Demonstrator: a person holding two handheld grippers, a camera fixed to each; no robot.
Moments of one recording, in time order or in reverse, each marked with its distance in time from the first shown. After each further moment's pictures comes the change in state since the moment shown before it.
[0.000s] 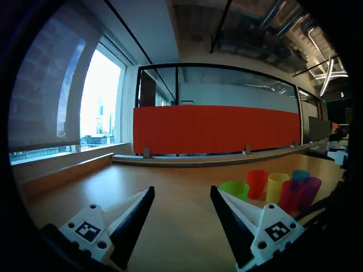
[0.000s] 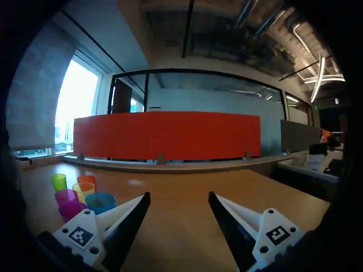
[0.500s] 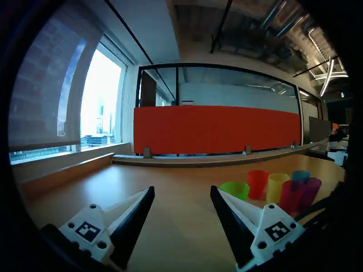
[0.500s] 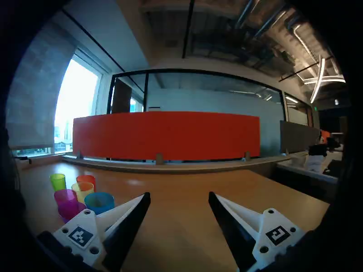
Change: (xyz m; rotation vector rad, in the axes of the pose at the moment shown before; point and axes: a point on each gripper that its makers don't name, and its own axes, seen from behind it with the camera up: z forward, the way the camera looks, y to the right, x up) left arm 0.000 0.000 0.000 0.001 0.000 -0.002; right arm 0.000 0.003 0.001 -0.008 -0.002 -0.012
